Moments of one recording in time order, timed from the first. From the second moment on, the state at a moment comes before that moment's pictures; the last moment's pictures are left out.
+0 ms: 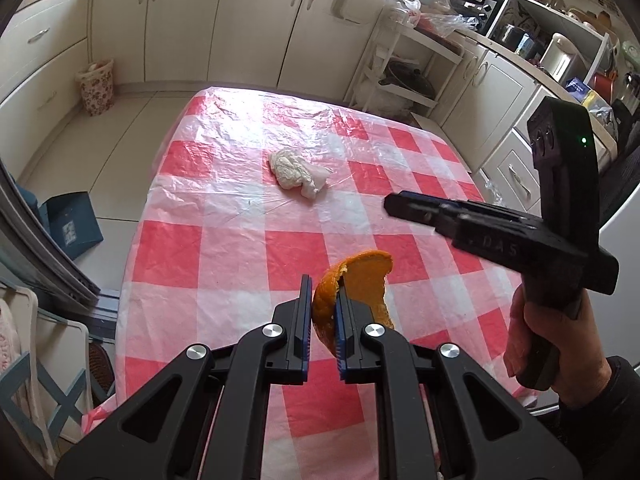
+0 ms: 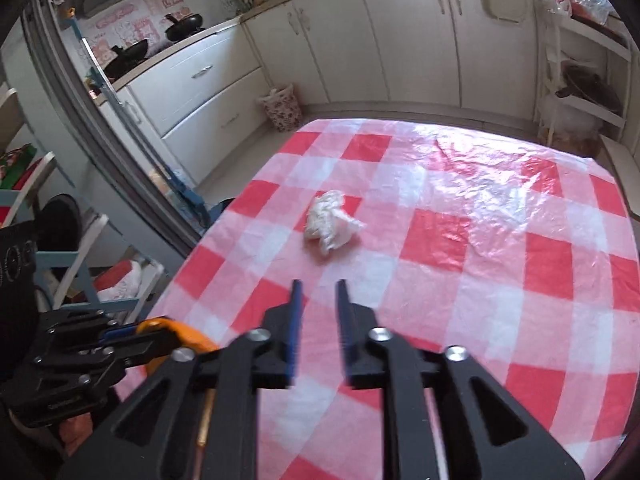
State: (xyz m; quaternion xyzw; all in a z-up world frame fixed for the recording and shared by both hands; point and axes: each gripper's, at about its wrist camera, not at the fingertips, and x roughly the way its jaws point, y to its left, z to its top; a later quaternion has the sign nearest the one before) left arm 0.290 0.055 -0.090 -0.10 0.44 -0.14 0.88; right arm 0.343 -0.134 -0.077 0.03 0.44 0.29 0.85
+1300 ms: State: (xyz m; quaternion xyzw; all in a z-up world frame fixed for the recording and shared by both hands) left arm 0.225 0.000 -0.065 -0.05 0.41 -0.18 0.89; right arm 0.129 -0.193 -0.083 0.01 0.45 0.29 0.85
